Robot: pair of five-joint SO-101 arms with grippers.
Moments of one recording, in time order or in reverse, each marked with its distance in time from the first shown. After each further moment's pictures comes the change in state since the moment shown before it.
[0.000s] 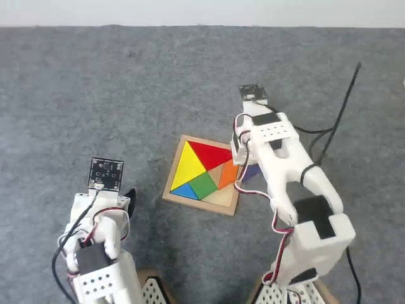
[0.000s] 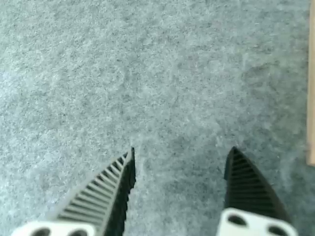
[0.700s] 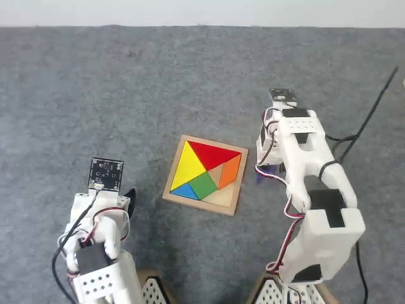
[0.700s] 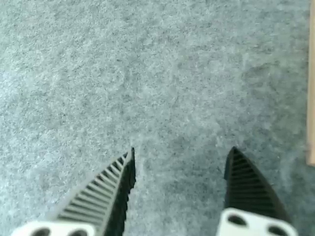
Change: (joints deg) left arm 0.0 0.0 0.0 0.0 0.0; right arm 11.5 4.2 -2.1 5.6 3.8
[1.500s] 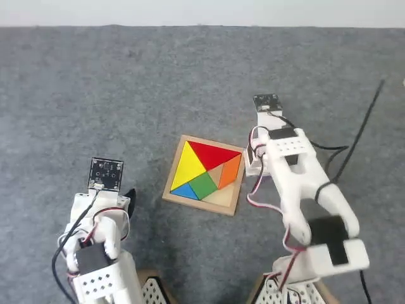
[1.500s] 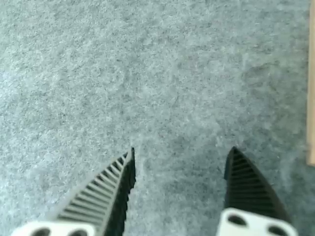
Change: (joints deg) left arm -0.1 0.0 0.0 0.0 0.0; right arm -6.7 -14.2 15.5 -10.4 -0.4
